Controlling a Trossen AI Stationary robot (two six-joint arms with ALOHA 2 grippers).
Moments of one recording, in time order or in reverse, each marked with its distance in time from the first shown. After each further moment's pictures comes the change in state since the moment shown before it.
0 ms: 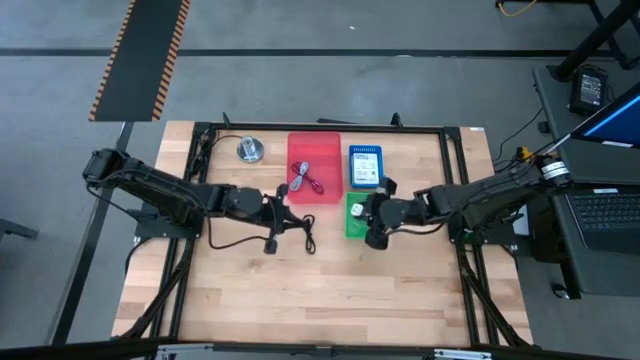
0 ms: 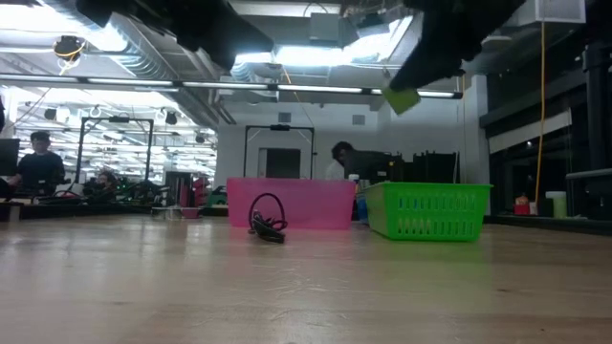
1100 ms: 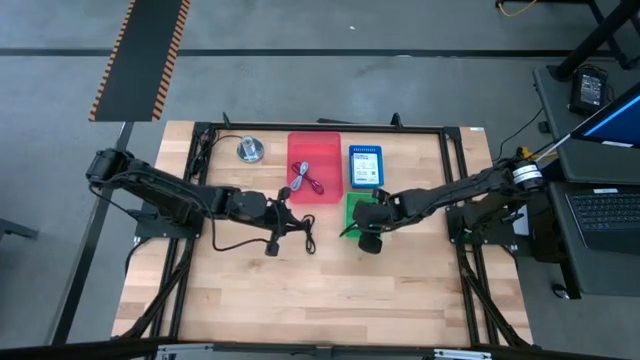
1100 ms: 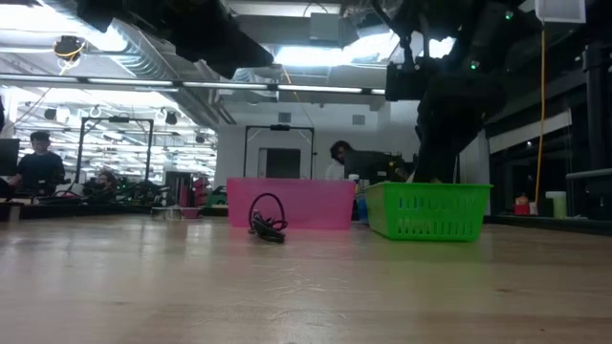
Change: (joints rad) left arm -0.008 0.036 -0.002 -0.004 0.000 0.000; right arm -0.093 0.259 -0.002 -0.112 -0.214 0.102
